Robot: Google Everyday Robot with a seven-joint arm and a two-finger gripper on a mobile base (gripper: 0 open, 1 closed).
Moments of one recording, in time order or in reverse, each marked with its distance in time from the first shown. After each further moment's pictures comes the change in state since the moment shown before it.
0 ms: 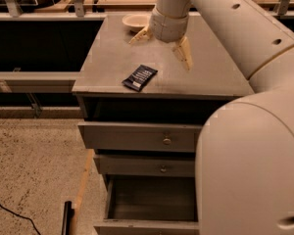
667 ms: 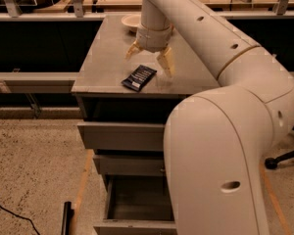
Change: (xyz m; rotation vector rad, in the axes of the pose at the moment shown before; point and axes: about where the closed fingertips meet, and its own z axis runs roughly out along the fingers) arm 0.012 -0.033 0.057 -0.064 -0.013 0.027
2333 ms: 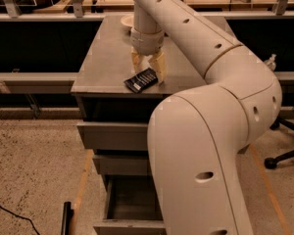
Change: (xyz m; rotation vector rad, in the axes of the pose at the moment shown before) arm -0.003 -0.014 0.021 -0.048 -0.026 0.038
